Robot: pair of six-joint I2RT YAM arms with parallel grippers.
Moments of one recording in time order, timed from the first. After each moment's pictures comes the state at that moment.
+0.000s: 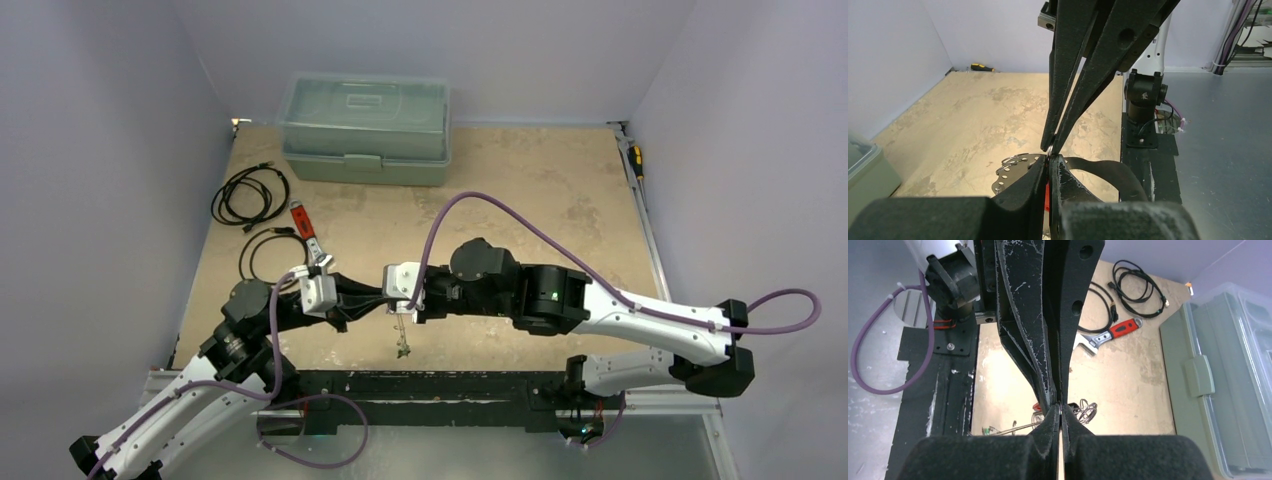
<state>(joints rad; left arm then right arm) -0.77 0.41 0.50 0.06 0.57 0.01 1.32 1.20 1.31 -0.50 0.01 -0.42</state>
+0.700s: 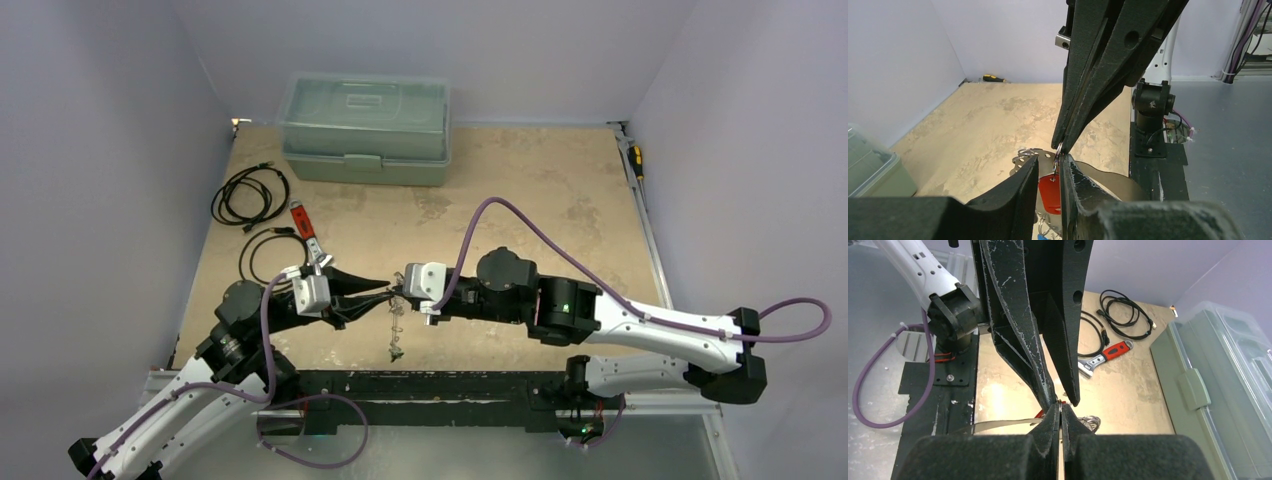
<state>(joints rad) -0.77 0.40 0.52 0.07 0.54 0.02 1.32 1.08 1.12 -0.24 0.00 -0.37</state>
